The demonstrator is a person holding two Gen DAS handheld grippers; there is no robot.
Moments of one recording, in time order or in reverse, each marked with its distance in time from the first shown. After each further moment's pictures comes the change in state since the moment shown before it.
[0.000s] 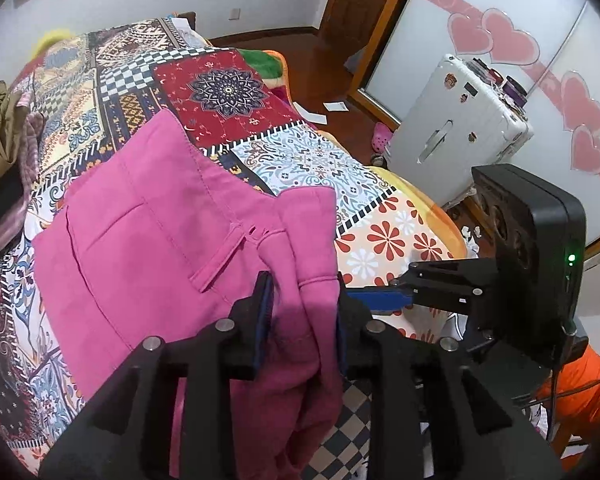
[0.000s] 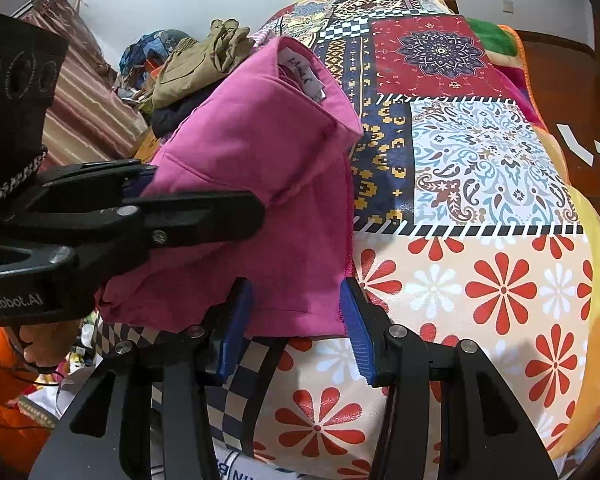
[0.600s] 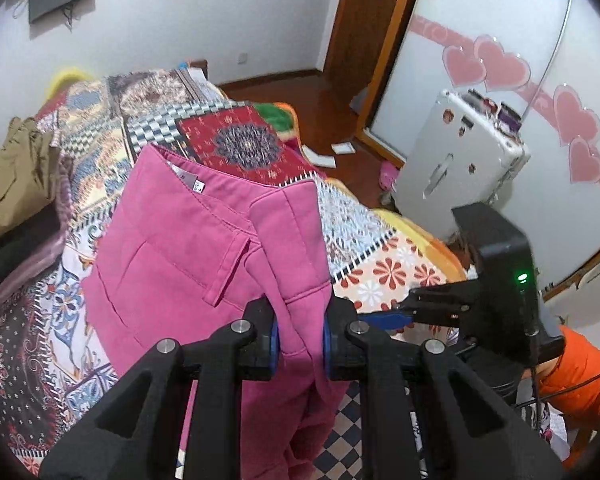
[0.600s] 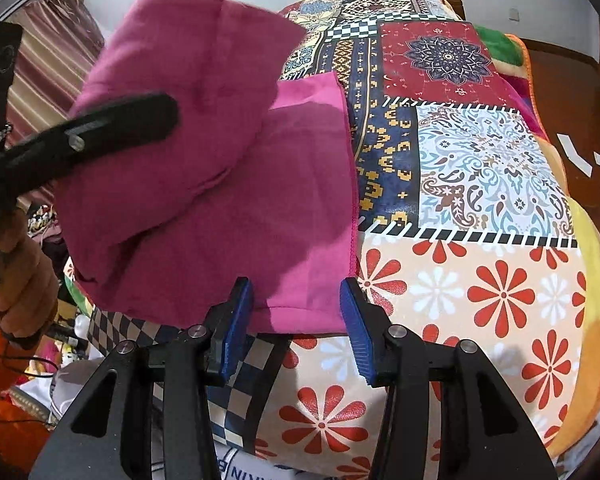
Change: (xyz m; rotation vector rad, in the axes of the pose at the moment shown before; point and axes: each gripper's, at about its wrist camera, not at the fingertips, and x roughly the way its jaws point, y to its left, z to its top) left arm -0.042 0.003 0.001 0.029 -0.147 0.051; right arm -0.002 0.016 0.001 -0.031 0.011 -0.011
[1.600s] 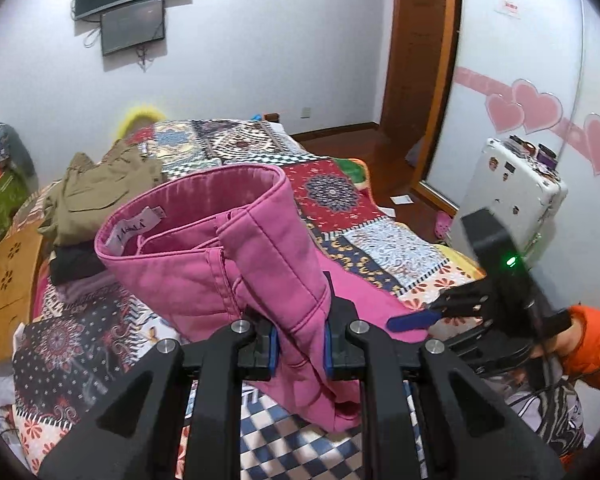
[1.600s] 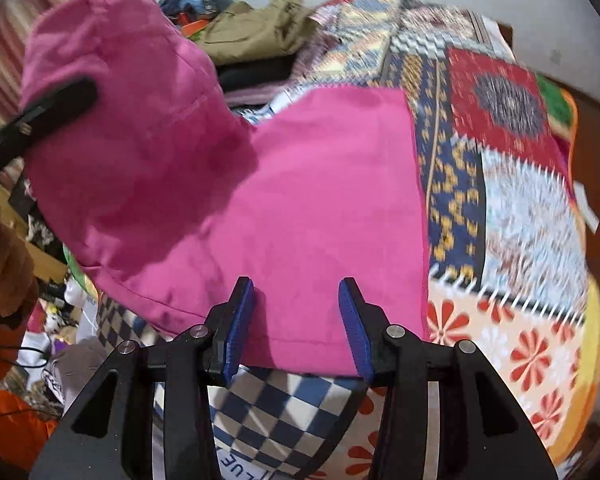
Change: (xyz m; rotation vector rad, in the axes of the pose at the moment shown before) left arm -0.098 0.040 -0.040 -0.036 -0.230 0.216; right arm 0.030 0.038 0.021 -0.150 0.070 -0.001
